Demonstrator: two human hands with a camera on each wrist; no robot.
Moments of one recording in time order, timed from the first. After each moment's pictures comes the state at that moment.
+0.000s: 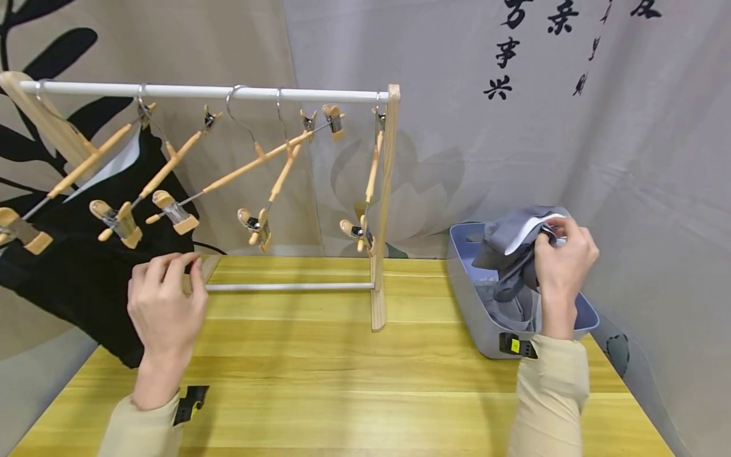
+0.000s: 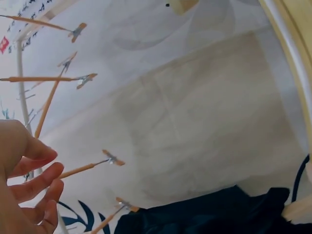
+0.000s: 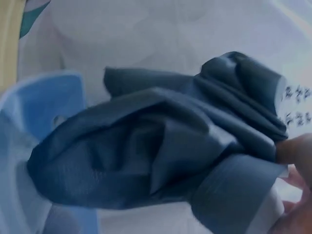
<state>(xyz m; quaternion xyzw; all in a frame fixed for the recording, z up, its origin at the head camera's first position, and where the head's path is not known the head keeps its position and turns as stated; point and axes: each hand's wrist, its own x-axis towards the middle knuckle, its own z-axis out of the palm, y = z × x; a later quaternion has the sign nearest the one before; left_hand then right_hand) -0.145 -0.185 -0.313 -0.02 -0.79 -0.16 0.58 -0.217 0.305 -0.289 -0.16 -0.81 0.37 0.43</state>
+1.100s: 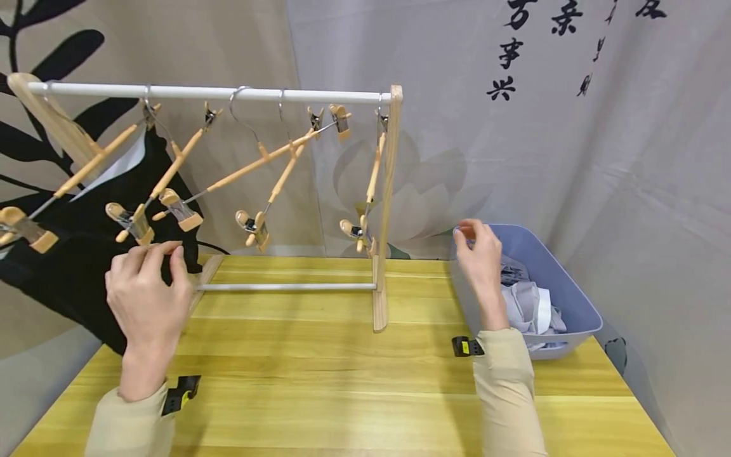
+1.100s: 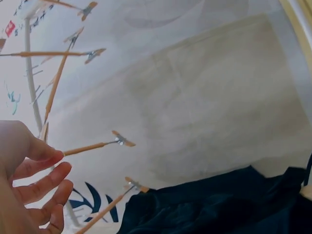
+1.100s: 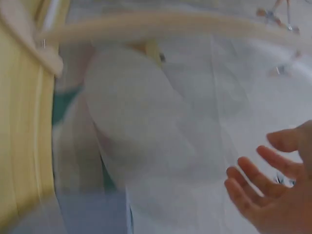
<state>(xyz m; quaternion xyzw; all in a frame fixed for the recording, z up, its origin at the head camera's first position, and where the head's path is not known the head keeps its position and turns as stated) -0.142 -0.198 -0.296 0.02 -0.79 -0.19 0.58 -0.247 0.224 -0.316 0.01 -0.87 0.41 0.29</state>
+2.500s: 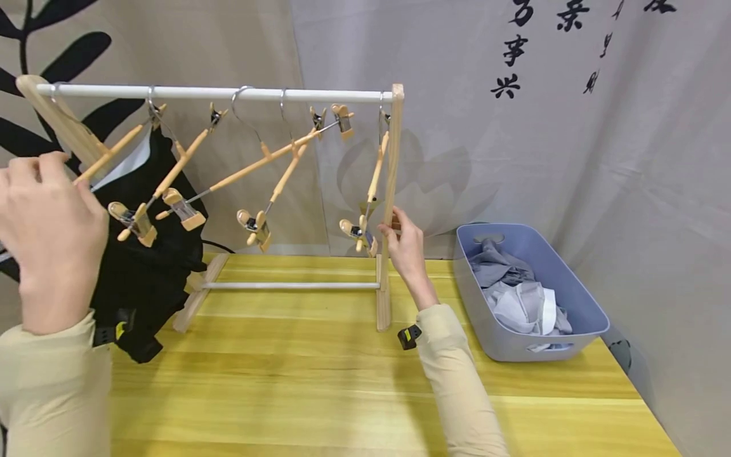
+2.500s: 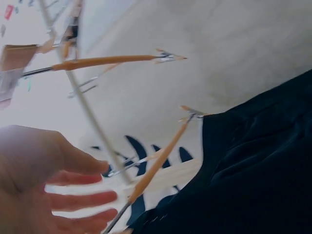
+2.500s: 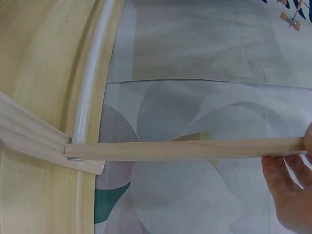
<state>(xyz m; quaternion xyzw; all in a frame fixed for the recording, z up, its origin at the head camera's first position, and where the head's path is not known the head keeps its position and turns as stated) -0.147 -0.250 -0.186 0.18 -0.88 -0.06 0.44 -0.287 0.117 -0.335 0.14 -0.82 0.51 0.23</state>
